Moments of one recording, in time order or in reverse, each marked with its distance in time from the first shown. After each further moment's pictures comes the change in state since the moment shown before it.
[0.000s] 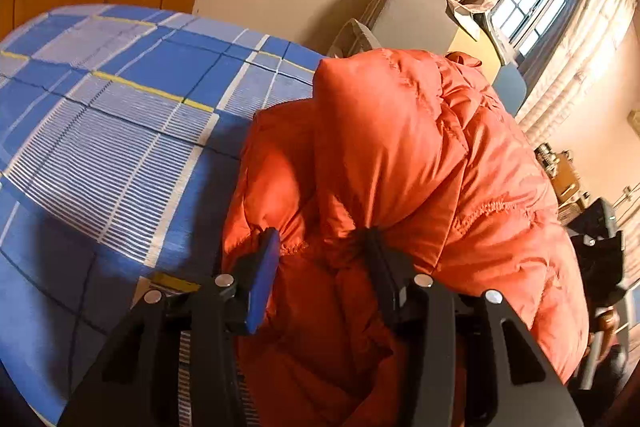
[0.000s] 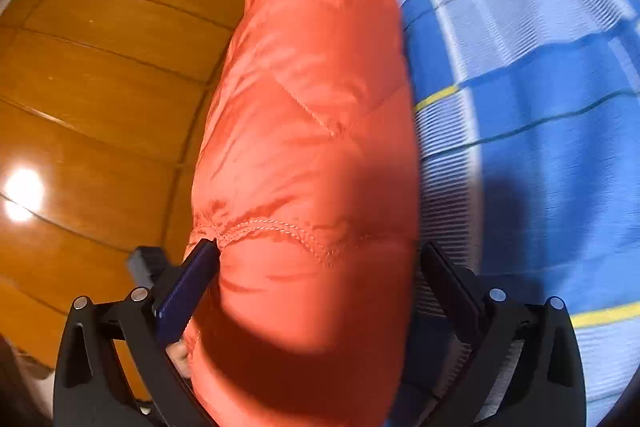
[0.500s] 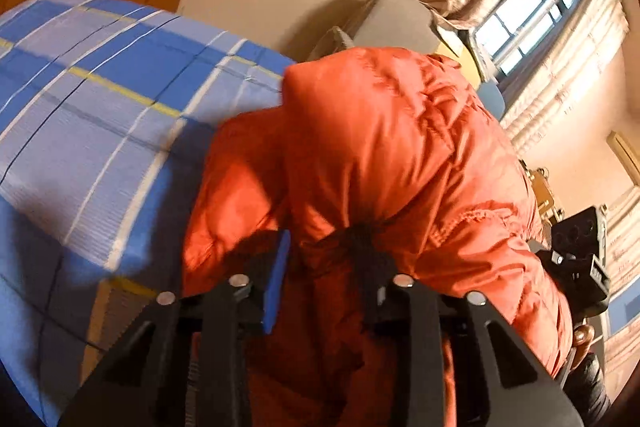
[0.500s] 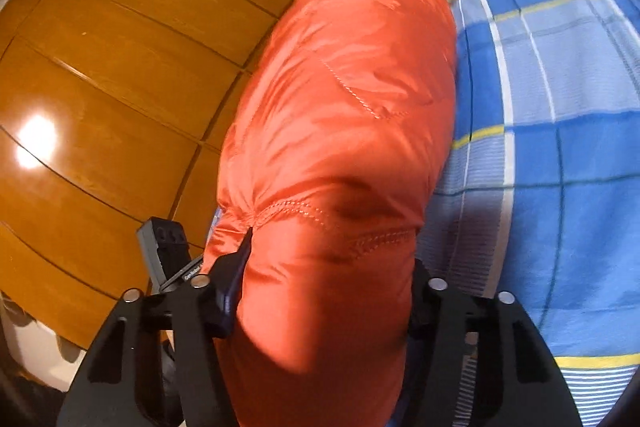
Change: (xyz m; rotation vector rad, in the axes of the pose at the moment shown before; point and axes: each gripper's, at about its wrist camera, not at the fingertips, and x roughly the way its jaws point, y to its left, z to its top) left arm 0.008 -0.024 0.011 -0.028 -0.025 -0.100; right arm -0.015 0.040 0.003 -0.212 -0.034 0.018
